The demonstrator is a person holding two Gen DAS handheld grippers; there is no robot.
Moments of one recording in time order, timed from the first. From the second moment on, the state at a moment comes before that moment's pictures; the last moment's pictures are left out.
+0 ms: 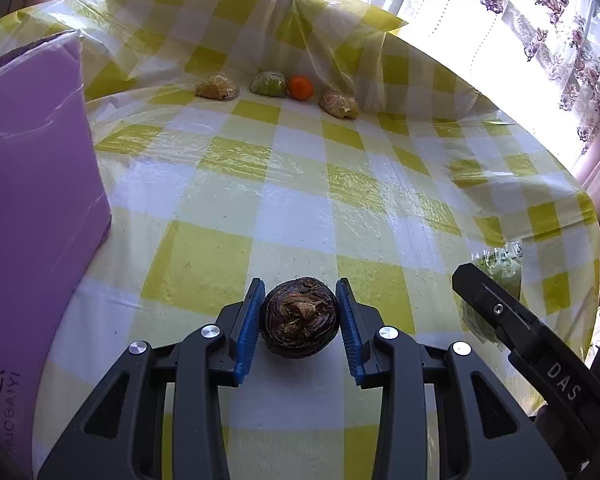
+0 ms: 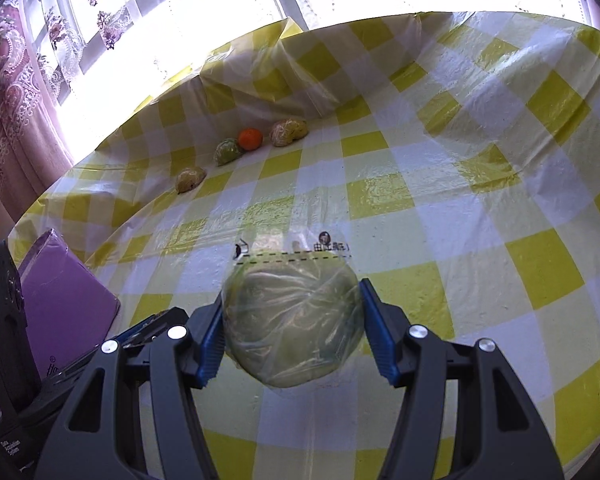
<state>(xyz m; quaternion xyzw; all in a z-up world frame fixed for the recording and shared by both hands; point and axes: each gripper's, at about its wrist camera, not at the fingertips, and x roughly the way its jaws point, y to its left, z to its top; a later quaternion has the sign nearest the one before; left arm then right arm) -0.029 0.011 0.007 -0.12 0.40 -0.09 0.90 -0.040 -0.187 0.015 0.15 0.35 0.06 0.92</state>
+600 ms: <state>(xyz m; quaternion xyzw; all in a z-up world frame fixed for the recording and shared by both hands) -0.066 0.025 0.011 -0.12 0.38 -0.08 0.91 -0.062 -0.164 0.015 0.10 0.37 0.07 0.92</state>
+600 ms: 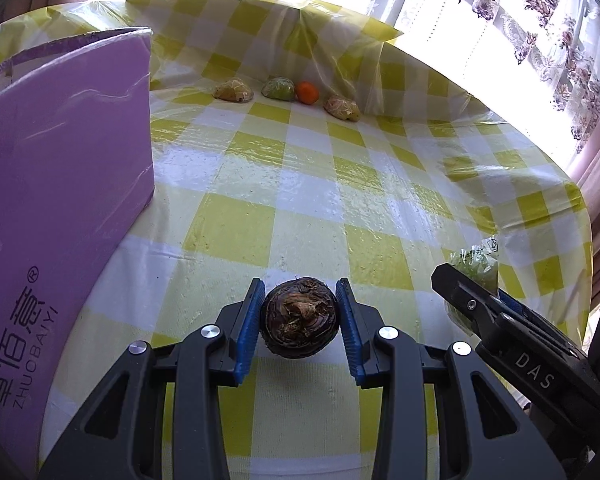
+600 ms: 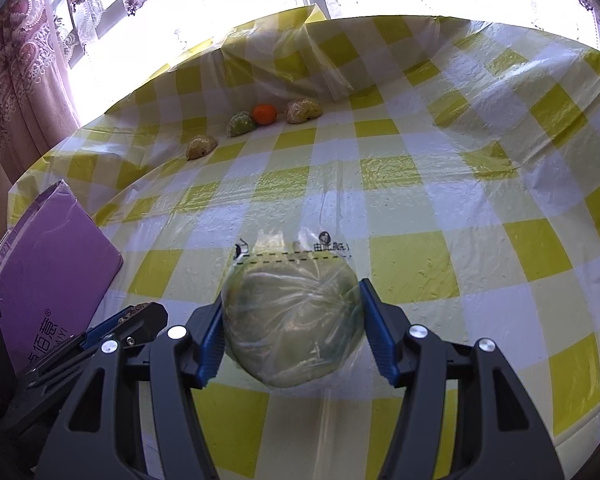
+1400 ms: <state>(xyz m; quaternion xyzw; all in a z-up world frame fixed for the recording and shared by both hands) -0.201 0.100 0.137 -0.09 0.10 0.10 0.99 -0.140 -0.070 0.119 -0.02 0.17 0.11 0.98</state>
